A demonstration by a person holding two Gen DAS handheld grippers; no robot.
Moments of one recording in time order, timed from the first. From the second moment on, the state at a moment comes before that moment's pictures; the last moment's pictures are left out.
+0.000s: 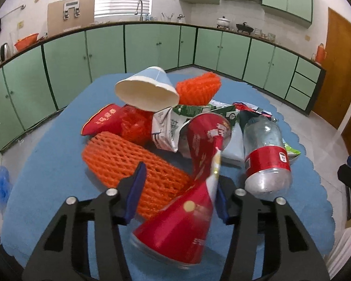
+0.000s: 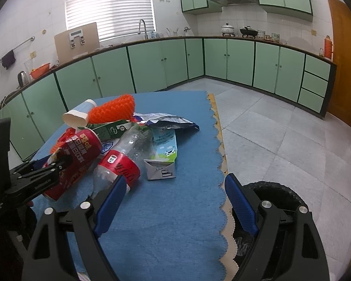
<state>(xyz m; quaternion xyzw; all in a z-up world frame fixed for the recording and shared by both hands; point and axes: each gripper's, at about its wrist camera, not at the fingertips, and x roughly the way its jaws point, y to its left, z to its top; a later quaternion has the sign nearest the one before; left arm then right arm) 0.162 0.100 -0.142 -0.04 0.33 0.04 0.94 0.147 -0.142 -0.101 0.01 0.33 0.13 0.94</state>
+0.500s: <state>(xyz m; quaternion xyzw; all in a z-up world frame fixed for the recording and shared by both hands) 0.169 0.067 -0.152 -0.01 0.33 -0.01 0.95 0.147 -0.134 -0.102 0.02 0.33 0.13 0.93</state>
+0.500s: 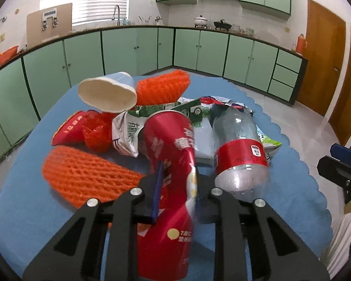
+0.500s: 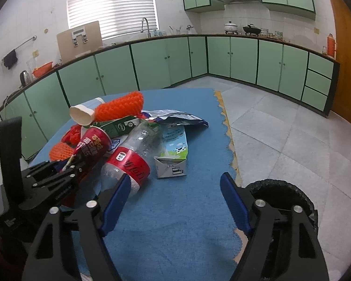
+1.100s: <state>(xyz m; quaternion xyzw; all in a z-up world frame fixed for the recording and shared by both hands) 0.119 0.086 -0.108 -0.05 0.31 -0.02 0.95 0.138 -0.109 -0.095 0.02 0.30 0.14 0.95</state>
